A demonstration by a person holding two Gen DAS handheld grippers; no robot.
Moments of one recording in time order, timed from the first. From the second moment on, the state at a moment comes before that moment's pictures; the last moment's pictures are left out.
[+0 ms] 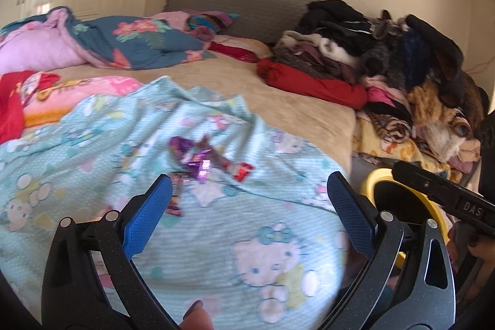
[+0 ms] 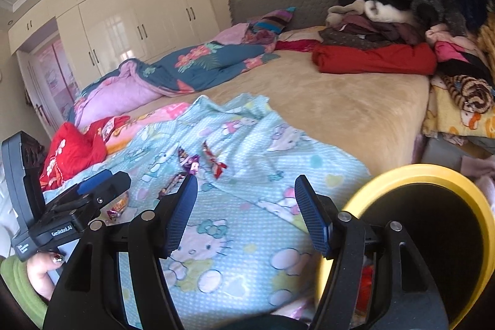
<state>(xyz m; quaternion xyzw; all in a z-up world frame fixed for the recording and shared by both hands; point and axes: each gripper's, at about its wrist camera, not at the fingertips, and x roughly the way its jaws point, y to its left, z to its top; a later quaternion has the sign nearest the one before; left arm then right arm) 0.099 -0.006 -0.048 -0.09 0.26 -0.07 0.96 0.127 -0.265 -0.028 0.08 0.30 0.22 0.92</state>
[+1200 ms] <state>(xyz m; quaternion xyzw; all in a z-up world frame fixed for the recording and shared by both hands) 0.126 0.117 -0.157 -0.20 0.38 0.04 0.90 0.276 -0.086 -0.128 0.08 0.43 0.28 0.85</state>
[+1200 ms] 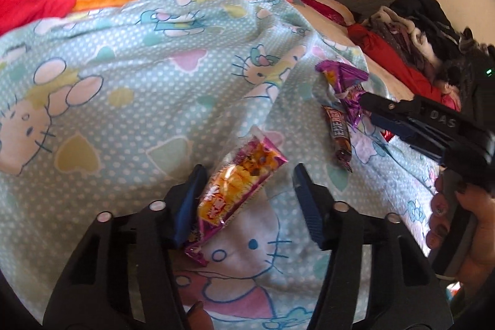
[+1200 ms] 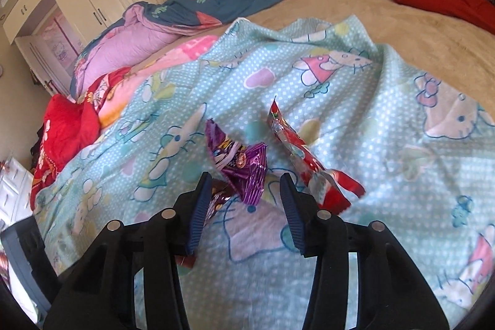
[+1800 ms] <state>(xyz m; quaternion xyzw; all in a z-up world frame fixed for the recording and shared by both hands) 0.119 0.133 -0.162 -0.25 0.37 0.05 0.89 0.257 -0.095 -0.111 0.11 0.40 0.31 0.85</state>
